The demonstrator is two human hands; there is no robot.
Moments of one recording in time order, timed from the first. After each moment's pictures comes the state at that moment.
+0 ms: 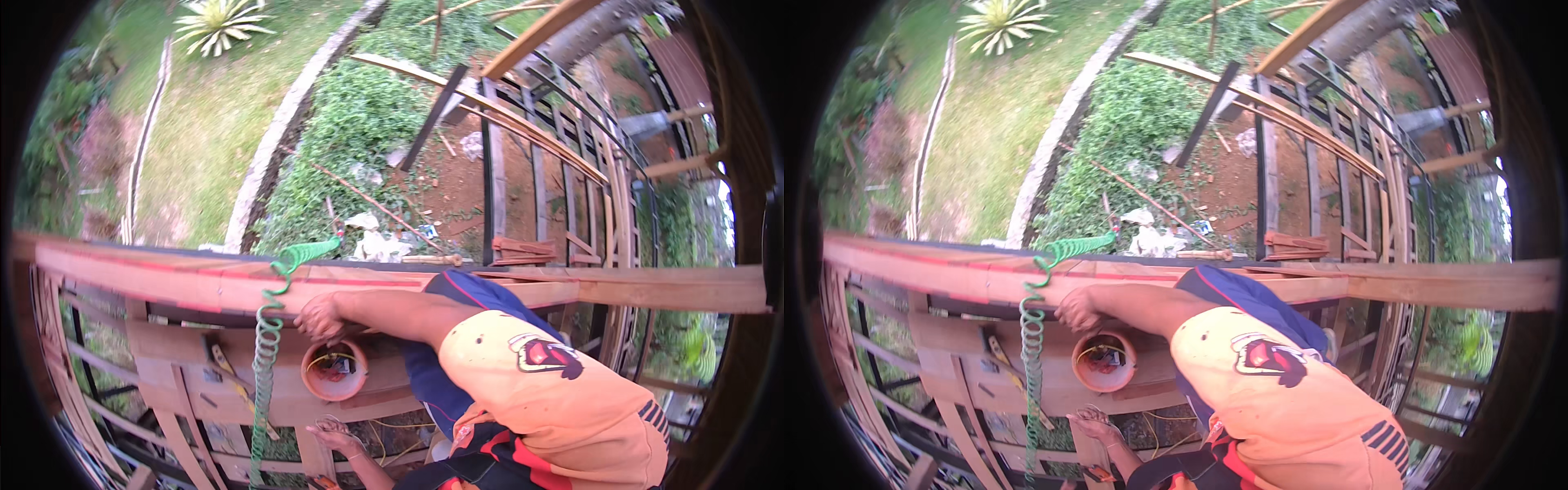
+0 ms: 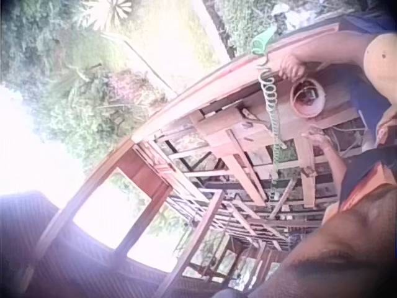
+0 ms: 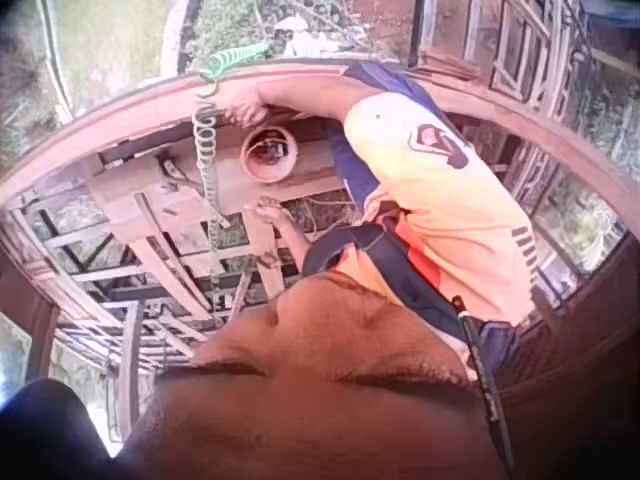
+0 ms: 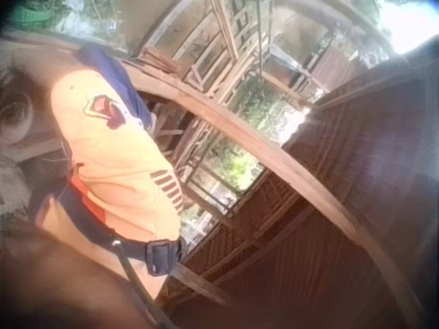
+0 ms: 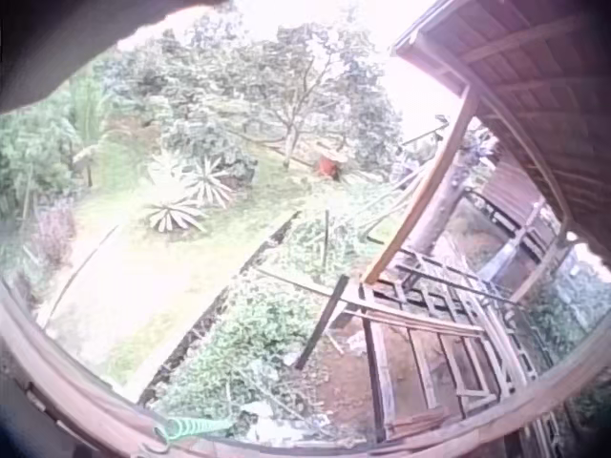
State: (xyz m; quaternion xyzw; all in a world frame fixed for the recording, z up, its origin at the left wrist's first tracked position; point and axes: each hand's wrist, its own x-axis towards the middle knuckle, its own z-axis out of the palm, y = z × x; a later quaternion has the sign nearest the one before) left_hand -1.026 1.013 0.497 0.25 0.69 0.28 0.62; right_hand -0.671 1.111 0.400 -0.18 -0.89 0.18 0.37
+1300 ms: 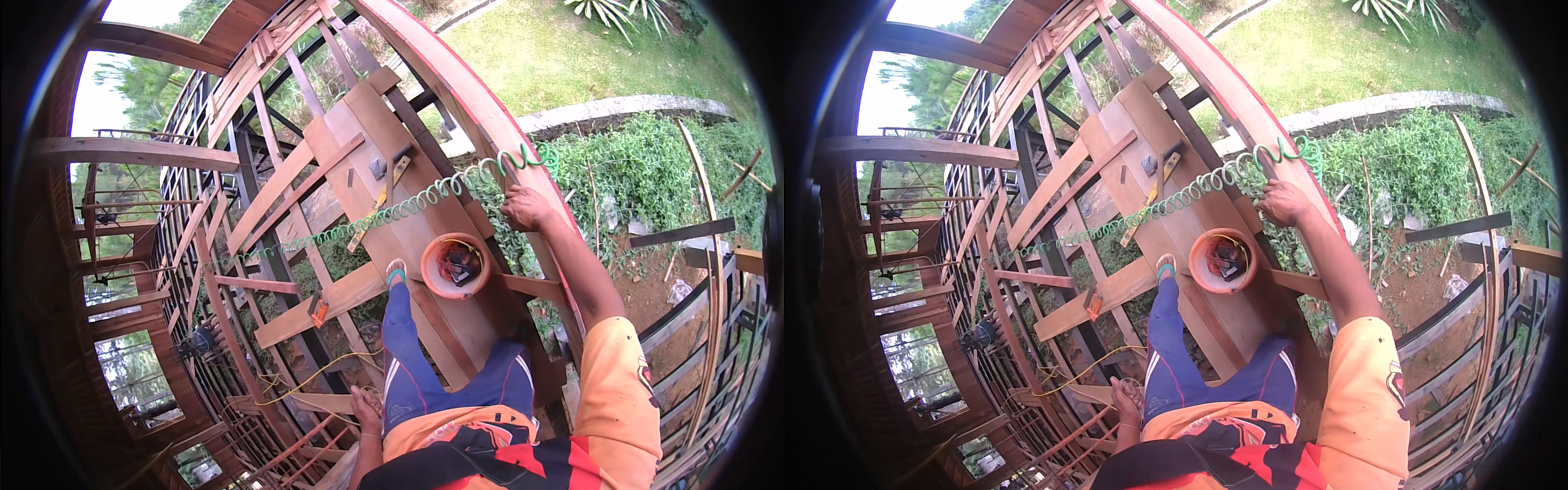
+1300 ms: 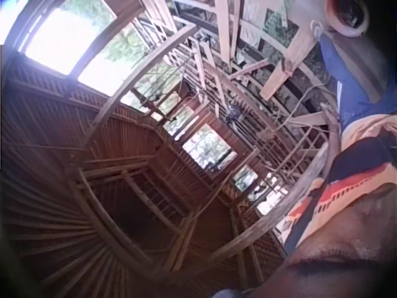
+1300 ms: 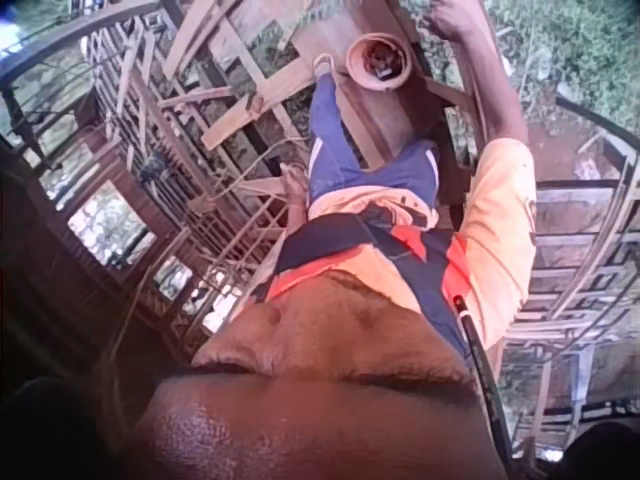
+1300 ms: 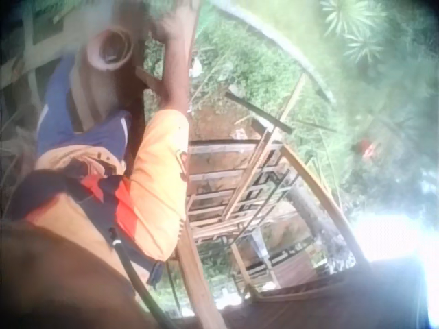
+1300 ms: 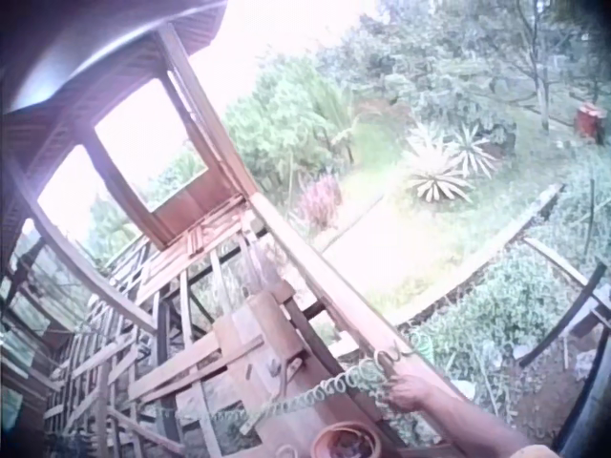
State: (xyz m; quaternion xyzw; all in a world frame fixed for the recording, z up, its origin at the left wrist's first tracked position) left_hand -1.191 0.711 0.635 0.07 0.78 0.42 0.45; right_hand -0.698 1.105 0.464 -0.37 -0.92 0.15 0.02
